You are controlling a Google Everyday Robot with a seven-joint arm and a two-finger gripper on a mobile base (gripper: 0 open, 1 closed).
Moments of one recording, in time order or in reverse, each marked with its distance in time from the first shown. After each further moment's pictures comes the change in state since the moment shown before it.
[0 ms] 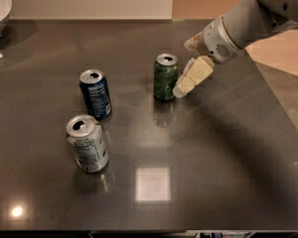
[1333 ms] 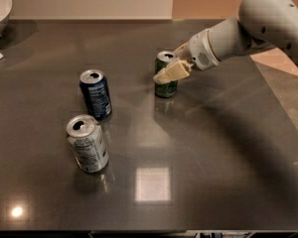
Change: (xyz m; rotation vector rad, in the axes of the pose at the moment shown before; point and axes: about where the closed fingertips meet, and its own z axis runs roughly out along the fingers) arm -0.013 -0.029 0.052 0.013 -0.182 0.103
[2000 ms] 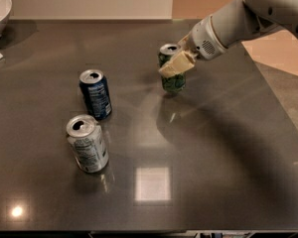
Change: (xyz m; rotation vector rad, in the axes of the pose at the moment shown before) arm -0.013 0.006 -0.030 0.029 0.097 -0.023
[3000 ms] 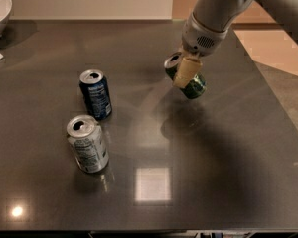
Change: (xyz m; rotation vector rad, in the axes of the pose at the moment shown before) arm 0.028 0.022 -0.019 -0.059 0.466 -0.203
